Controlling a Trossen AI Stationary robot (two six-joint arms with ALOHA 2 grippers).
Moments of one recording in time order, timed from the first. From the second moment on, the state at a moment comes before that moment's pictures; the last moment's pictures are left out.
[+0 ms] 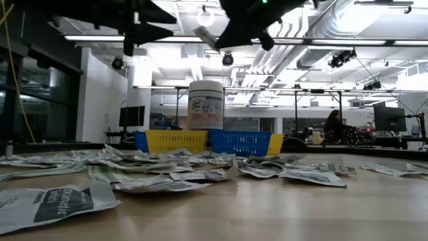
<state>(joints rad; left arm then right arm) 0.00 0.98 0.52 0.46 -0.35 -0.31 -0.04 1.56 1.14 0.06 0.51 0.20</state>
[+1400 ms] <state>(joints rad) 0.12 1.02 0.53 0.43 -0.27 -0.45 -0.03 1.72 1.31 -0.02 0.41 0.22</state>
